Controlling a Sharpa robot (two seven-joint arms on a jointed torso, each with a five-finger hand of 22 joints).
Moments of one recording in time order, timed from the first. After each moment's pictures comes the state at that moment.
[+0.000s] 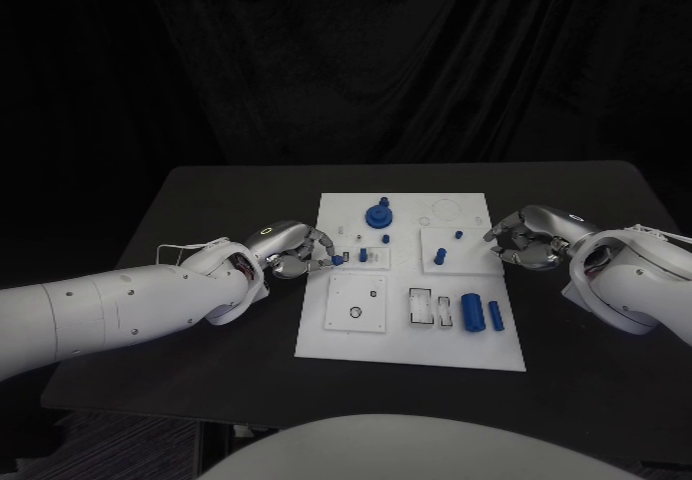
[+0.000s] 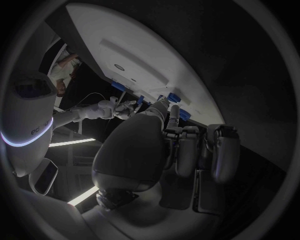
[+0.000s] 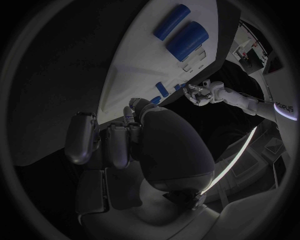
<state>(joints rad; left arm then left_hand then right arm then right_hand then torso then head) 1.08 -0.85 -0.21 1.38 -1.25 -0.53 0.27 1.51 0.03 0.13 0.18 0.17 0.80 0.13 0.29 0.52 1.47 0.05 1.57 1.31 1.47 -0.02 1.56 1.31 0.01 1.47 0.10 1.52 1.31 1.26 -0.99 -0.25 1.57 -1.31 -0.36 -0.18 1.46 -0.06 0.31 0.20 0.40 0.87 0.08 0.10 0.17 1.43 -0.01 1.41 1.32 1.46 -0.08 1.41 1.31 0.07 1.46 0.03 1.23 1.31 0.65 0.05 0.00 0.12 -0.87</state>
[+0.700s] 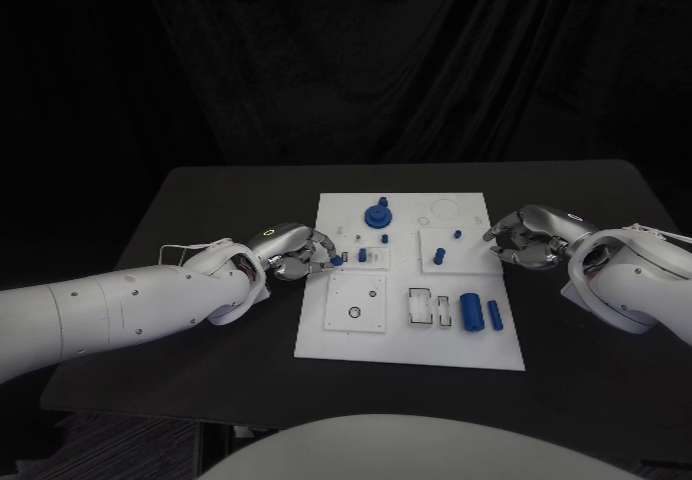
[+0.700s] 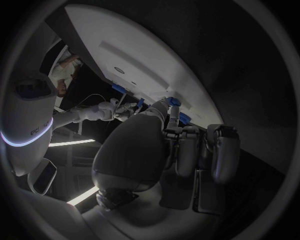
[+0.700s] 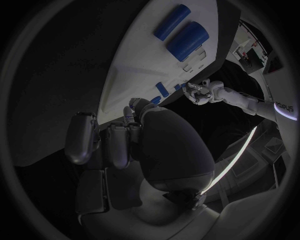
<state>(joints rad) 1.07 -0.83 -0.21 1.36 -1.25 -0.51 0.27 1.51 0.03 0.13 0.18 0.17 0.79 0.13 0.29 0.53 1.46 0.05 1.57 1.31 1.47 -0.02 1.56 1.31 0.01 1.47 0.10 1.52 1.31 1.26 -0.99 -0.25 1.56 -1.31 -0.36 -0.18 1.46 -0.06 0.31 0.20 0.40 0.87 0.09 0.10 0.17 1.43 -0.01 1.41 1.32 1.46 -0.08 1.41 1.31 0.07 1.46 0.03 1.23 1.31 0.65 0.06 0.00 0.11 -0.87</state>
